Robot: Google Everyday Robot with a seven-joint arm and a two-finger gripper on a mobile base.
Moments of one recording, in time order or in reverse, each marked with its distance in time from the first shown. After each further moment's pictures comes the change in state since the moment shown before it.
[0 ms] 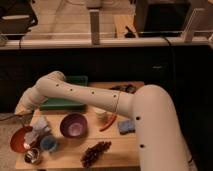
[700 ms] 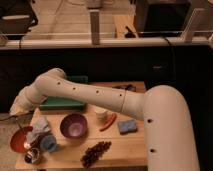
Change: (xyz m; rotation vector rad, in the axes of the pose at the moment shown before) arm -0.022 0.019 -0.025 -0.005 -0.037 -0.069
